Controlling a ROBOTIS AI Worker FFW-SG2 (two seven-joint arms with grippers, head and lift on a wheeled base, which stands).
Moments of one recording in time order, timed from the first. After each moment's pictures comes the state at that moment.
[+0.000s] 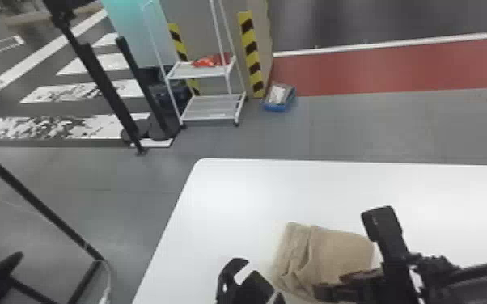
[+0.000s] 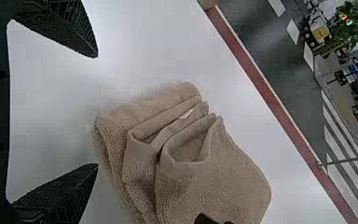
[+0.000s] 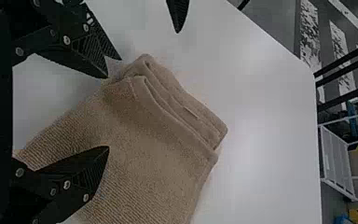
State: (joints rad) left arm 0.44 0.35 -0.28 -1.81 -0.26 0.39 -0.04; right arm 0.02 0.00 0.35 -1.81 -0.05 1.24 0.44
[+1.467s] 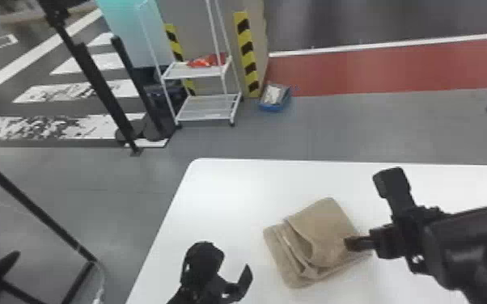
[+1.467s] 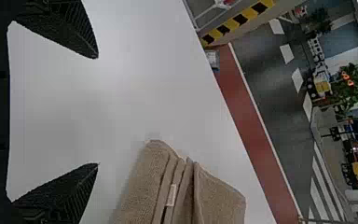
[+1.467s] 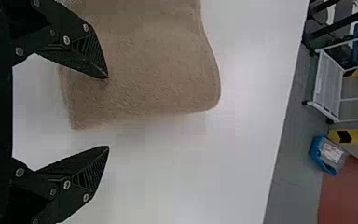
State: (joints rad) left arm 0.45 0.32 -0.09 -1.84 -0.10 0.37 -0.06; right arm -0.25 0.00 0.31 -1.47 0.01 1.10 0.24
